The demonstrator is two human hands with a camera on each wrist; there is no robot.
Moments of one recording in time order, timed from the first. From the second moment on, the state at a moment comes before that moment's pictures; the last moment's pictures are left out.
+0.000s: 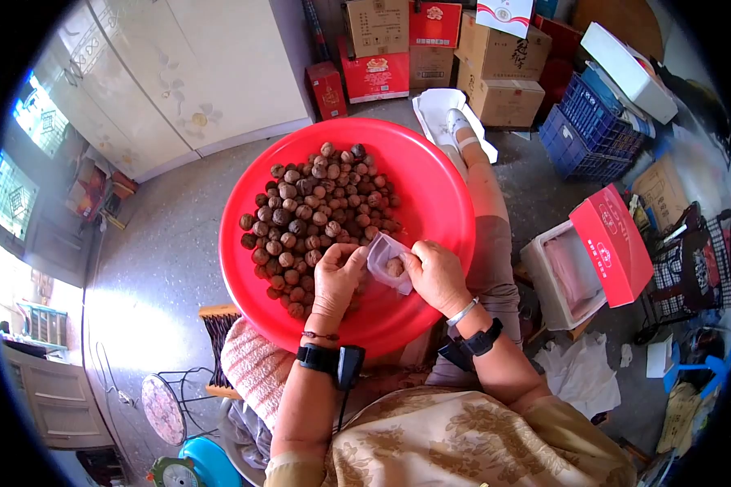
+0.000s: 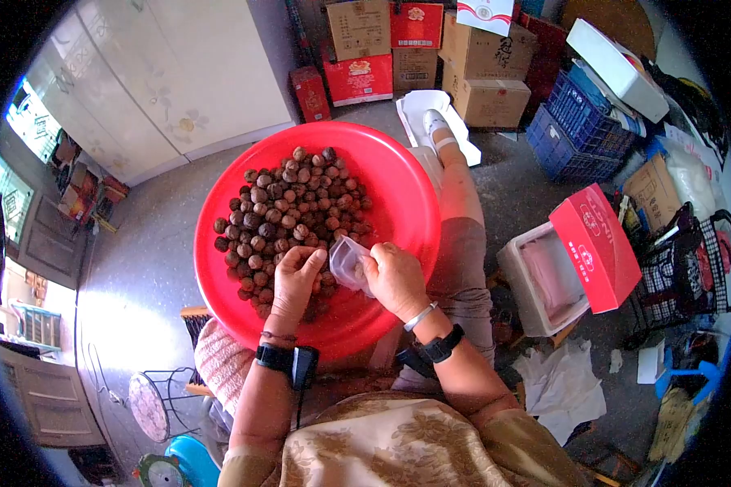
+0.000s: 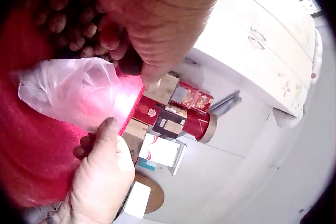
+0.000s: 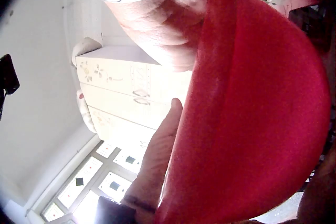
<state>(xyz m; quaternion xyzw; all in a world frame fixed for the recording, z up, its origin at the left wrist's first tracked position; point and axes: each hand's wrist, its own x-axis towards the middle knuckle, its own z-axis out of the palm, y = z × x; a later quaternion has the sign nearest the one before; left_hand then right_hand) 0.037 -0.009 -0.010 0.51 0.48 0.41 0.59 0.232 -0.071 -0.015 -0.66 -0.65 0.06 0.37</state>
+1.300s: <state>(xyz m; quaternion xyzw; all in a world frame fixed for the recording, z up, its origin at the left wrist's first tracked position) -0.166 0.027 -0.083 0.39 0.58 0.56 0.44 0.220 -0.079 -0.004 -0.66 -0.66 0.04 0.36</state>
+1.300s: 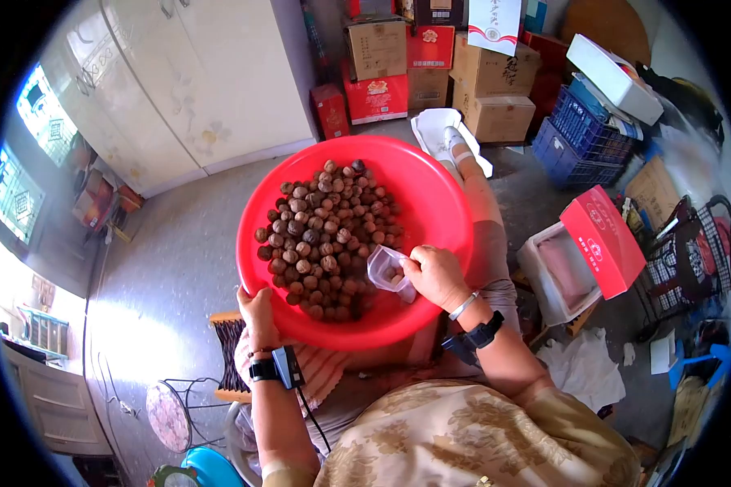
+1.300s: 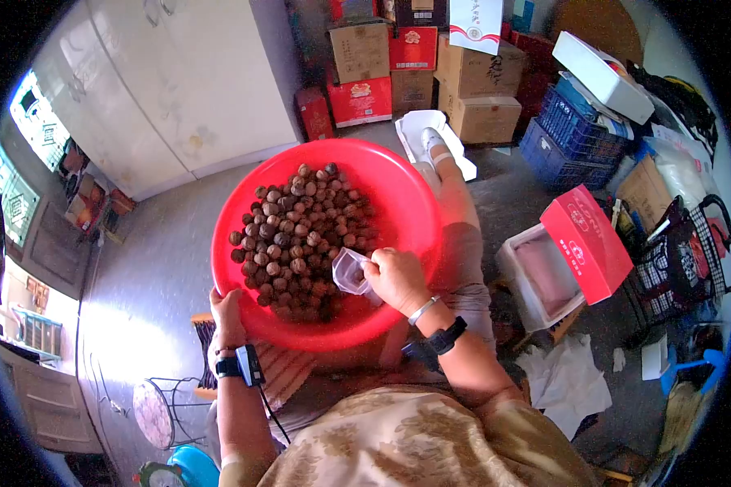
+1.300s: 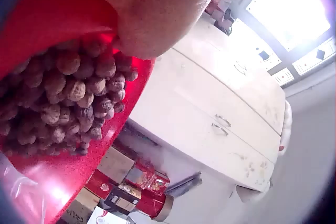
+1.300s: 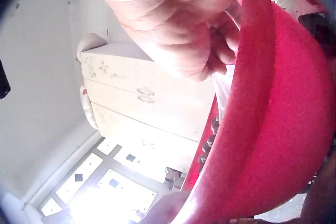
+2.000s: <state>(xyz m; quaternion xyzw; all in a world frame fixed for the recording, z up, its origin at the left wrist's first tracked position) -0.044 -0.110 -0.024 0.24 0.57 0.65 0.43 0.215 -0.094 -0.014 -0.66 -0.67 0.00 0.34</state>
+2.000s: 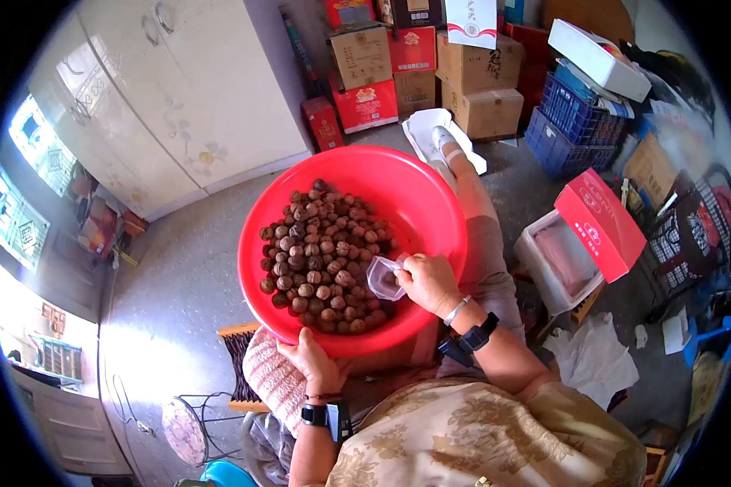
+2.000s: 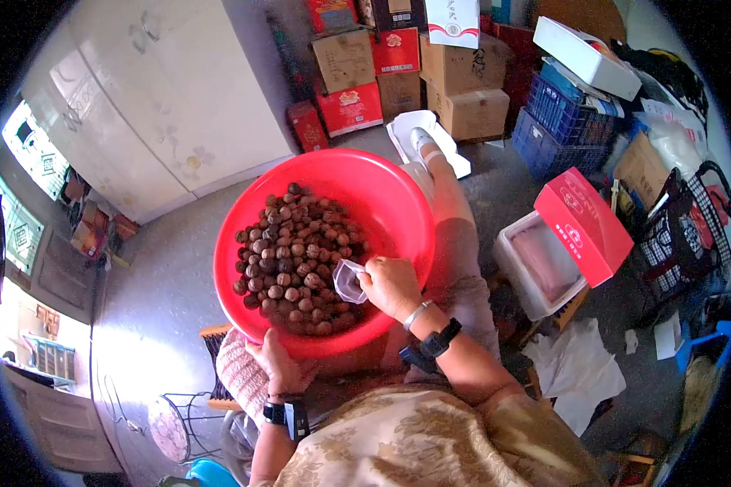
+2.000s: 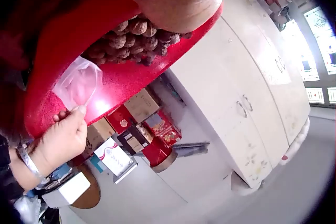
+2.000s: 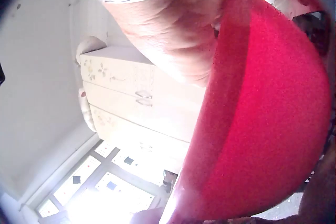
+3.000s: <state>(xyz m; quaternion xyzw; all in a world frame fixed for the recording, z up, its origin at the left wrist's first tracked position) -0.076 -0.073 0.030 0.79 0.54 0.18 0.21 0.220 -0.100 -0.020 -0.62 -0.70 0.07 0.35</state>
